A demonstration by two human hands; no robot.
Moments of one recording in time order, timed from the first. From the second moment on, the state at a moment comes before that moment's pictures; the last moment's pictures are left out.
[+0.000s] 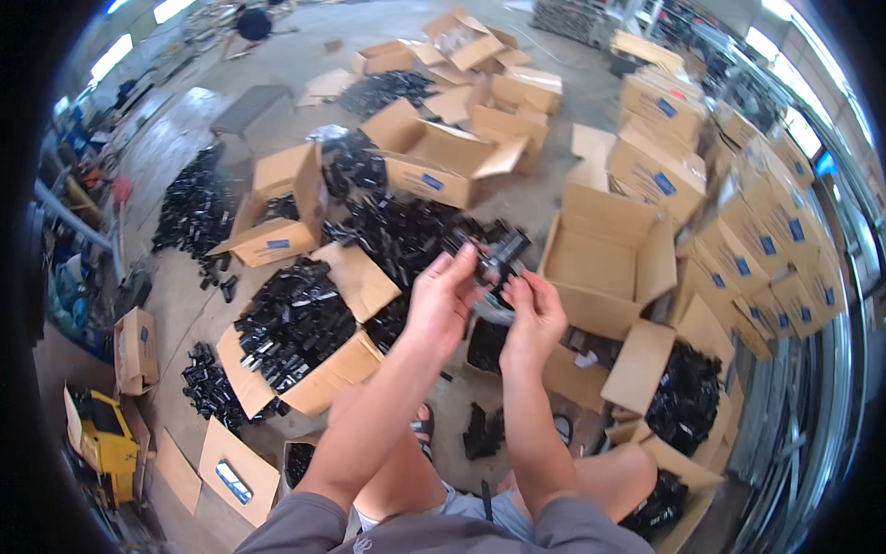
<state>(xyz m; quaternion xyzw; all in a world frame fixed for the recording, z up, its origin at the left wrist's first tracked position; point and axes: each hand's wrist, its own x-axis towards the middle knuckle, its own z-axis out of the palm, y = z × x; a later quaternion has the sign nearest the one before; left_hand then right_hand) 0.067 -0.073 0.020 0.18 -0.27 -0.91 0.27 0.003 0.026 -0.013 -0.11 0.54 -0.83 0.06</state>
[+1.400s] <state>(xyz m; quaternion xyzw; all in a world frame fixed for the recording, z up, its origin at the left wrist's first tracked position) 0.060 -0.042 0.030 0.19 -0.40 -0.84 0.31 0.000 0.051 -0.012 -0.07 0.50 -0.86 0.08</state>
